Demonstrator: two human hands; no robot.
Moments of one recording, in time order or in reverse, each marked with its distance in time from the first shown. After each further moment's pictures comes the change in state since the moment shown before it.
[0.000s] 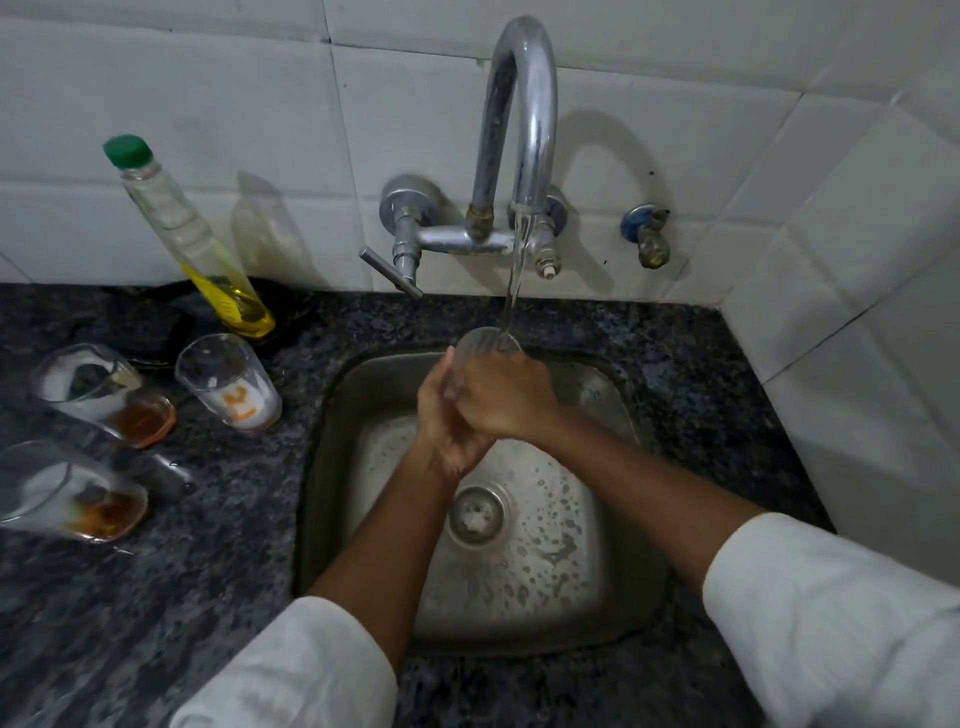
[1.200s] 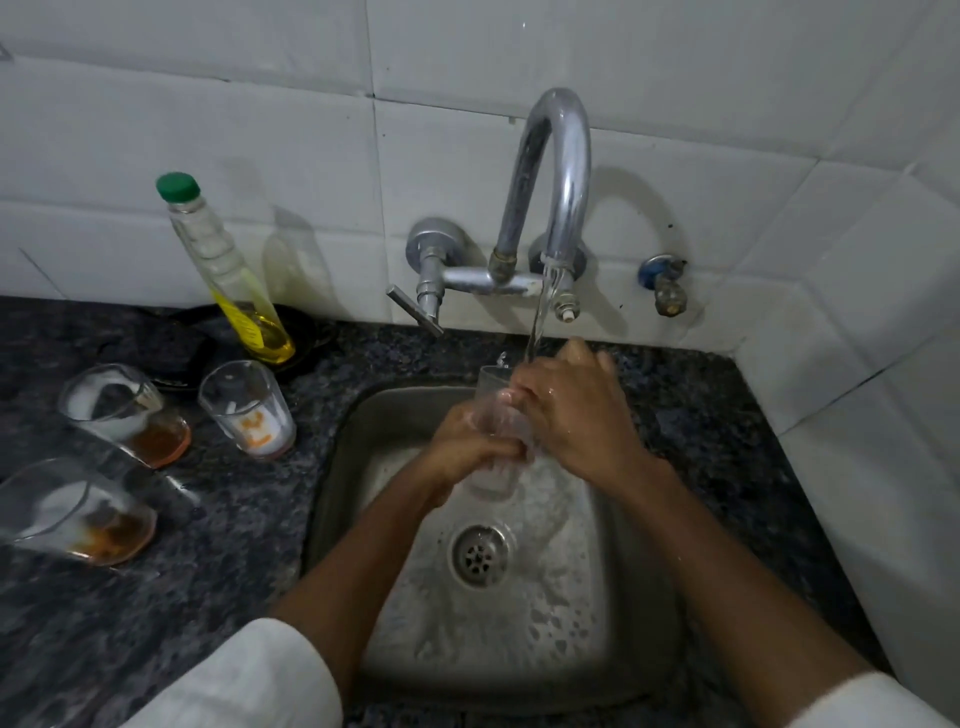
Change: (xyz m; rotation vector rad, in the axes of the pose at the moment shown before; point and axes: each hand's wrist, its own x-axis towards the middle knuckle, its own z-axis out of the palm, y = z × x) left_hand -0.025 0.025 0.000 0.971 -0.203 0.248; right_hand -0.014 0.042 -0.017 0.005 0.383 -0.121
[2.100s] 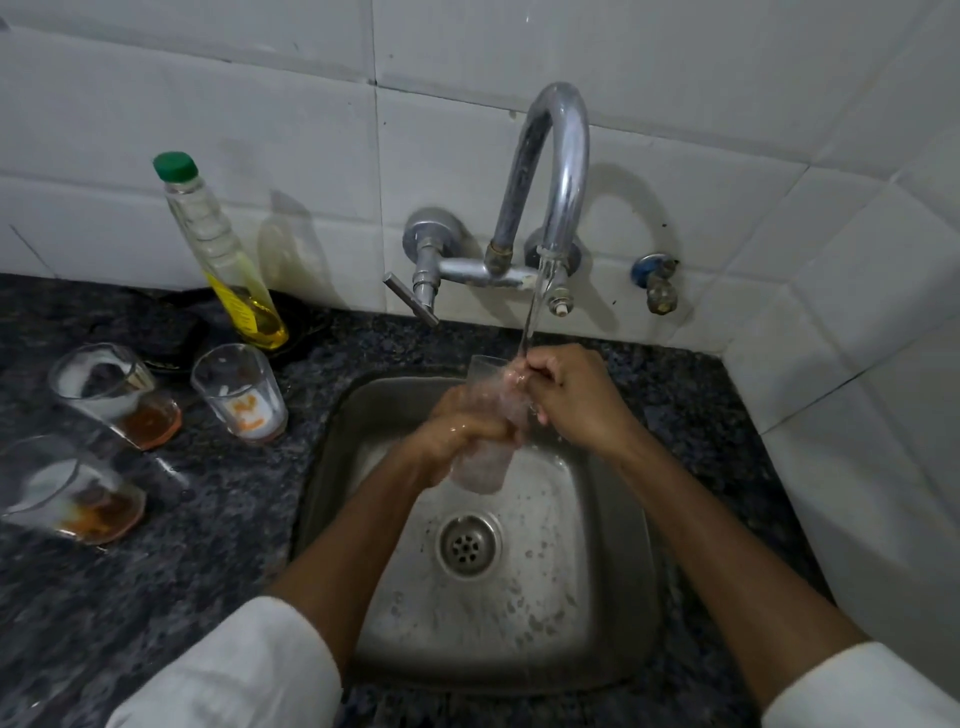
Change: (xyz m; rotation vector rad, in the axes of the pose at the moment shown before) left_hand 0.007 -0.001 -0.003 -0.065 -0.108 0.076; right_hand 0.004 -0.004 -0.019 0.597 -0.081 0.219
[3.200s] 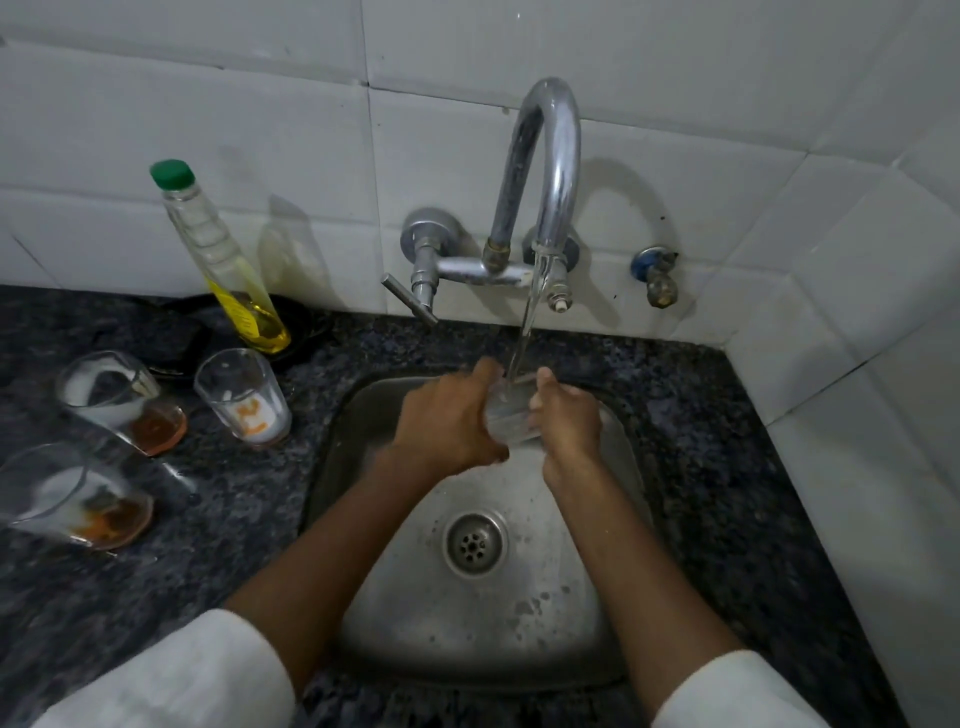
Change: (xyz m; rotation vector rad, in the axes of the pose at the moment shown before) left_hand -0.012 0.024 -0.001 1.238 0.288 0.195; right_hand 0.000 0.024 0.053 0.624 0.462 0.748
